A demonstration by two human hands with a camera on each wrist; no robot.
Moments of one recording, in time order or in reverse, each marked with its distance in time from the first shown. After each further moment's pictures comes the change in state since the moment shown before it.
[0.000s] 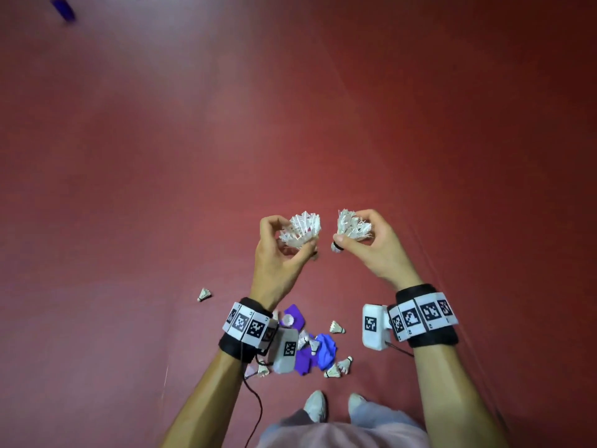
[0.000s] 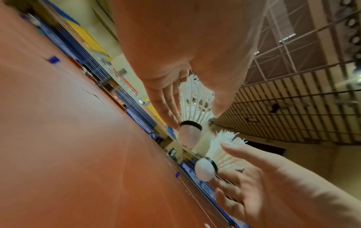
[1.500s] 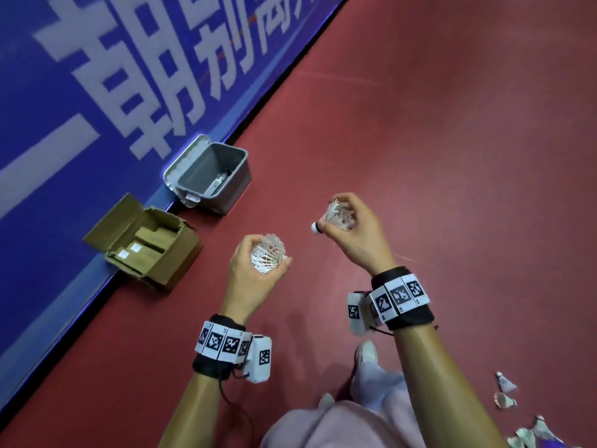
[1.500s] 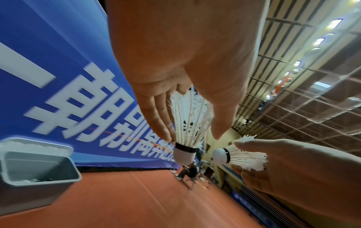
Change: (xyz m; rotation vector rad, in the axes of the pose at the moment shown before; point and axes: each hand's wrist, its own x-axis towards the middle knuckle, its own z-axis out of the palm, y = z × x) left_hand -0.930 0.080 -0.036 0.443 2.009 -0.892; right_hand -0.786 -0.066 0.301 -0.032 -1.977 -0.773
